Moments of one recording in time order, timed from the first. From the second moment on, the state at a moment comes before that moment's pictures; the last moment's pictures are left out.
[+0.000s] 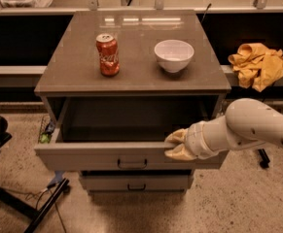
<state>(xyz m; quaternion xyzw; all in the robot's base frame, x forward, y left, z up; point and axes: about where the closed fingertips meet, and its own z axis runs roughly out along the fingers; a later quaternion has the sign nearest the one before) 0.495 -0.102 0.666 -0.64 0.69 0.14 0.31</state>
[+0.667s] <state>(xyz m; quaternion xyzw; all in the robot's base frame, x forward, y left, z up) 0.467 -0.105 0.667 -0.65 0.68 0.16 0.30</state>
